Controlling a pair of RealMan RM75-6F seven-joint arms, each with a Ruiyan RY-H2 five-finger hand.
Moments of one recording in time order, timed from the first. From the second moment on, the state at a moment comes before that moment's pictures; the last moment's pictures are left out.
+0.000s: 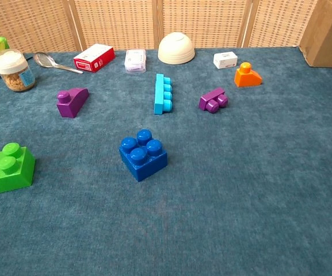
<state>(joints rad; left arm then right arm) -0.39 -0.95 0.07 -1.61 1.75 1.08 -0.25 0.22 -0.97 0.16 -1.81 -1.12 1.42 0.03</state>
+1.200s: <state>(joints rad) -0.58 -1.19 0.18 -1.22 1.97 1.14 -0.28 0.16 -0.94 0.22 -1.86 -1.11 1.44 0.04</state>
